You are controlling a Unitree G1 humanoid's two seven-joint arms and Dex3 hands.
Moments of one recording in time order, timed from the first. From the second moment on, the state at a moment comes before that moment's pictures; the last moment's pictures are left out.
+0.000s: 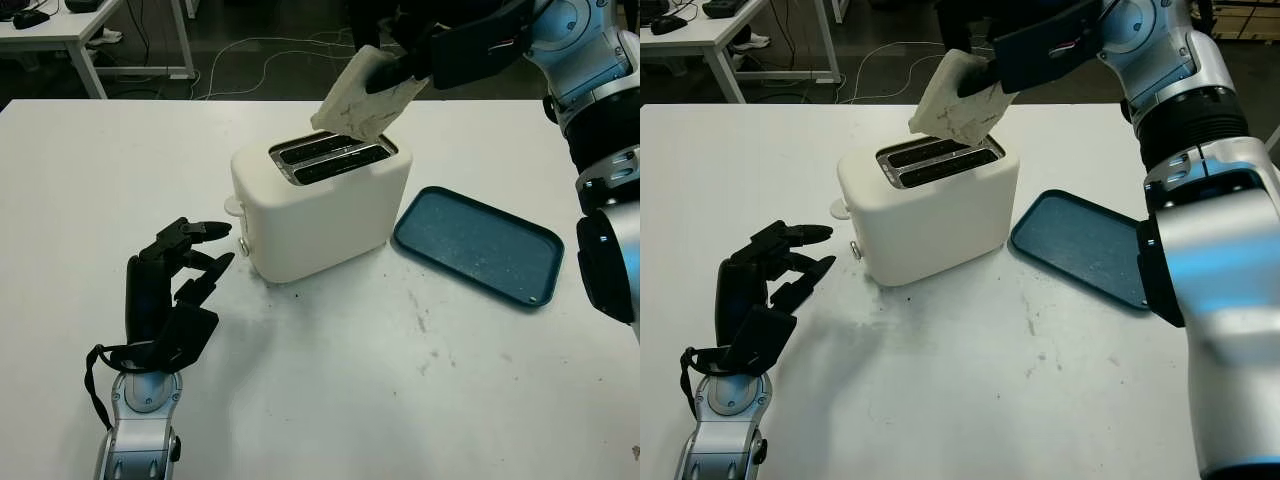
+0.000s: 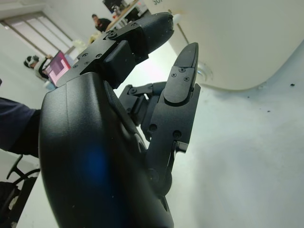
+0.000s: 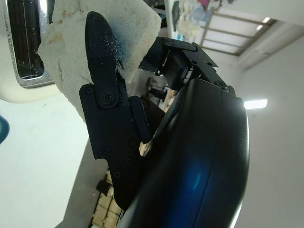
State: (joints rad) left arm 0.12 0.06 0.02 -0.31 0.29 -0.04 0.14; right arm -1.42 -0.50 0.30 1.08 -0.42 -0.57 0.65
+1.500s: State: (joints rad) left arm 0.13 0.06 0.02 -0.31 0.29 -0.04 0.14; right arm -1.31 -0.45 0.48 1.09 -0.58 -0.68 0.47
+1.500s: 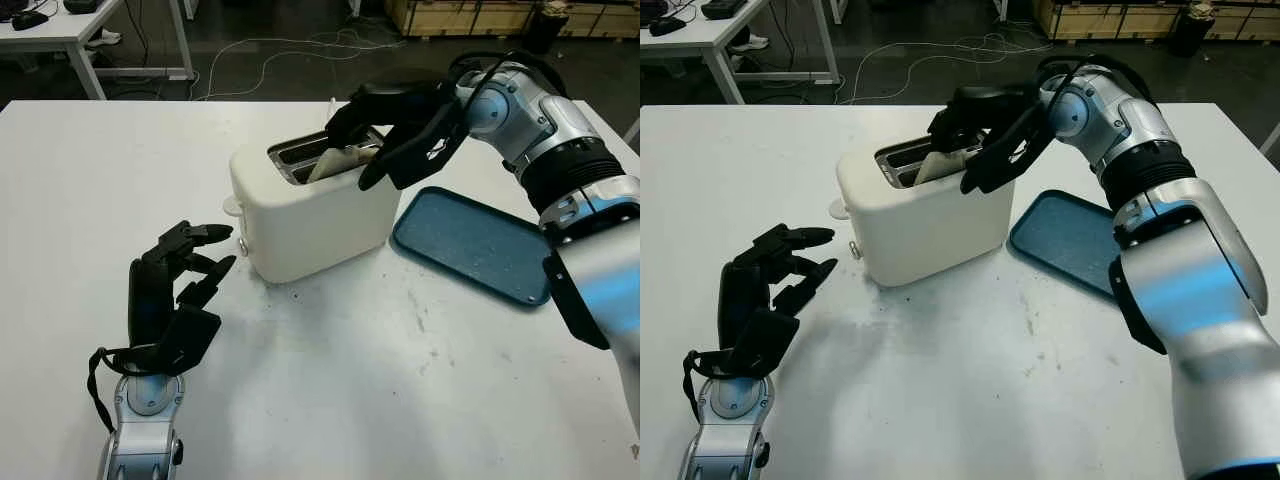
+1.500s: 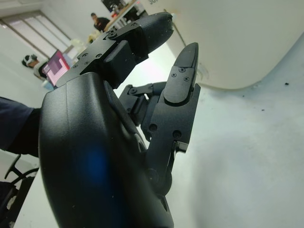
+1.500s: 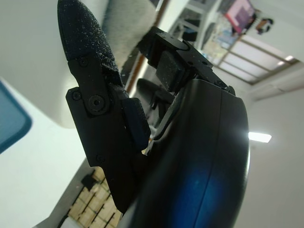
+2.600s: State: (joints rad) left arm 0.09 0.11 0.06 -0.32 0.30 -0.05 0.13; right arm -0.63 -0.40 -0.01 0.72 -0.07 -0.71 0.12
